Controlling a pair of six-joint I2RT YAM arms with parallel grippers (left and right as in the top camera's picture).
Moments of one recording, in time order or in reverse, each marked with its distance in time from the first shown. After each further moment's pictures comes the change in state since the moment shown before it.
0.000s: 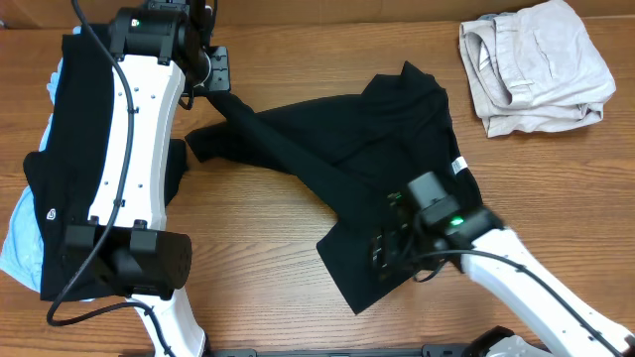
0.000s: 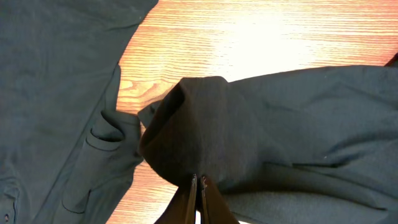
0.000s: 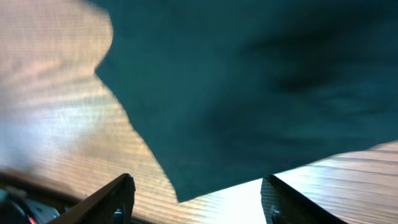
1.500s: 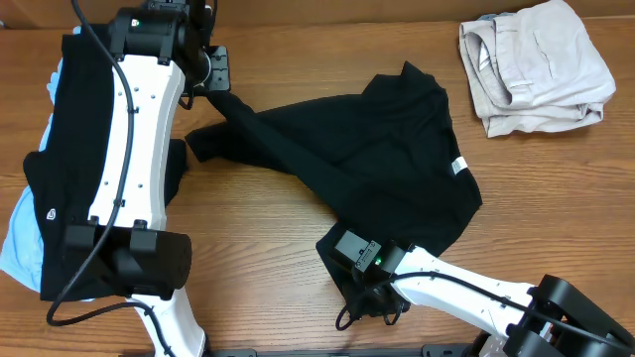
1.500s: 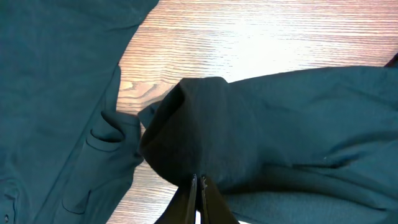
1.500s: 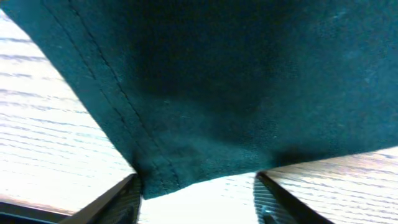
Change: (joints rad) left arm 0.000 0.000 0.000 0.002 0.000 0.000; right arm 0.386 0.236 -0.084 0.082 0.075 0.159
